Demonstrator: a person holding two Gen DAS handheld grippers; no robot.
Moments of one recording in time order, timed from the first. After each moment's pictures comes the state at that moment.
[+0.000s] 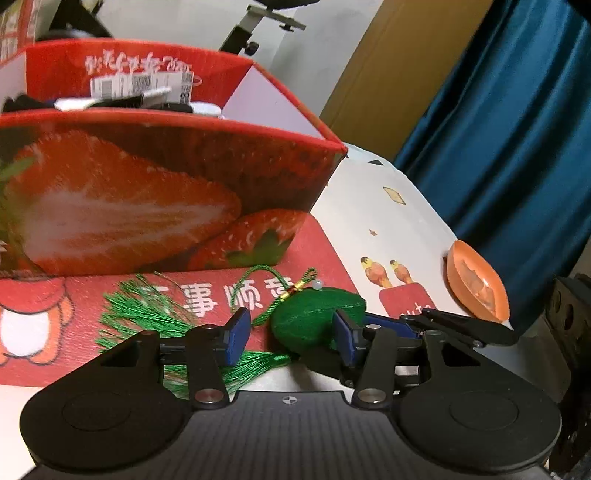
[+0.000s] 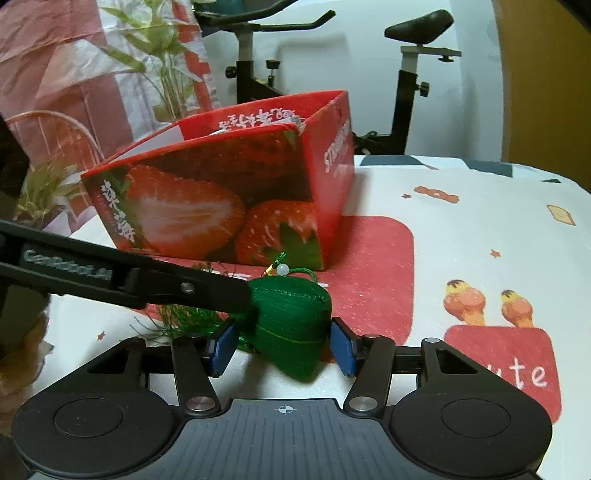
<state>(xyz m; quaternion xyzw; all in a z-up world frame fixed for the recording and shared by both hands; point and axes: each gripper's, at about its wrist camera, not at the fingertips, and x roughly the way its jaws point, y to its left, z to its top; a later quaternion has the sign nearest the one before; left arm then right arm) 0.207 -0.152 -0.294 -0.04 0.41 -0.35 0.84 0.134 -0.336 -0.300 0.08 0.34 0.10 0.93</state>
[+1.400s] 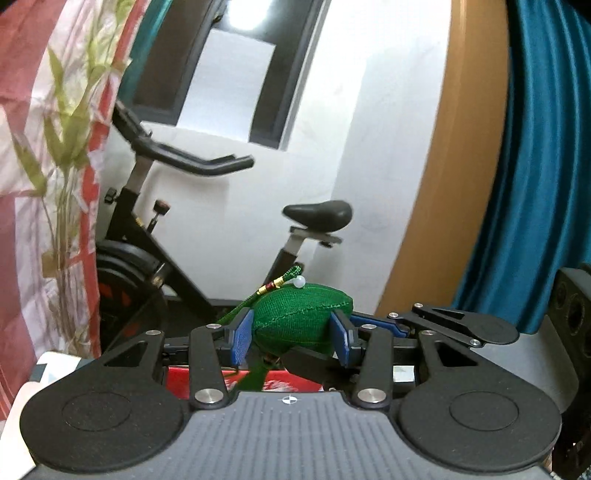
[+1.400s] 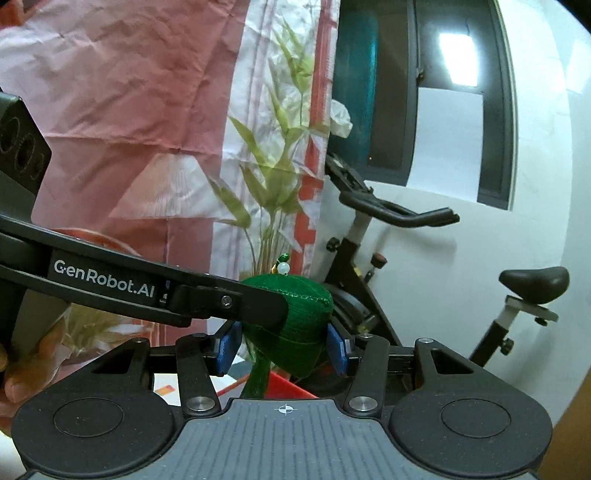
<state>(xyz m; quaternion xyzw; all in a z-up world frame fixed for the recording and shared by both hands) 0.278 -0.060 -0.068 -0.06 0.16 -0.29 0.94 0.288 -0.216 -0.063 -0.09 0.12 0.21 0.97</state>
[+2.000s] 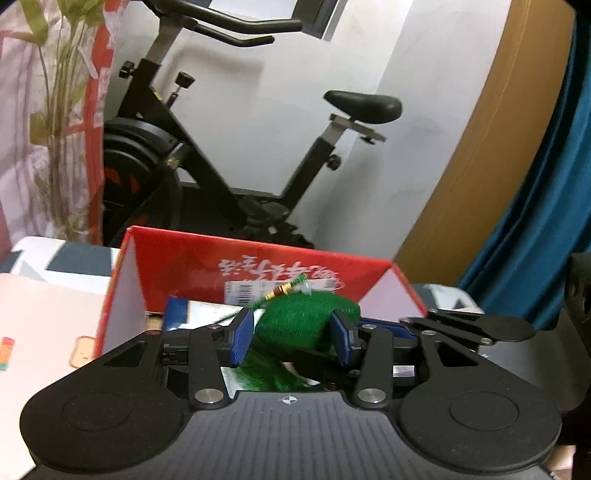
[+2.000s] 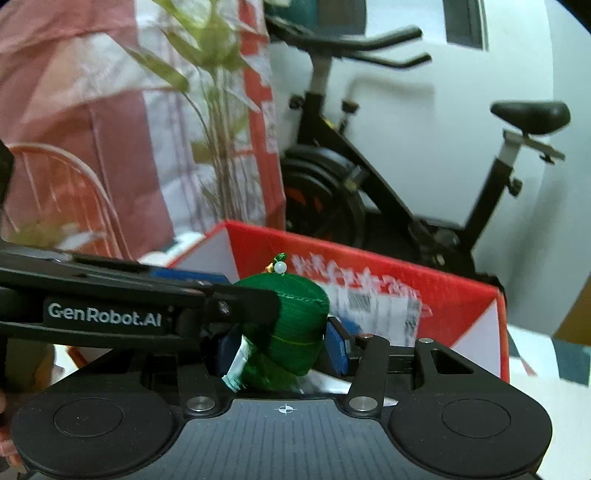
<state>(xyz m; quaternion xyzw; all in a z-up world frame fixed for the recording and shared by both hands) 0.358 -0.070 -0.185 -0.07 0.32 -0.27 0.90 0.355 -0.225 -0.192 -0.01 0.32 0.14 0.94</state>
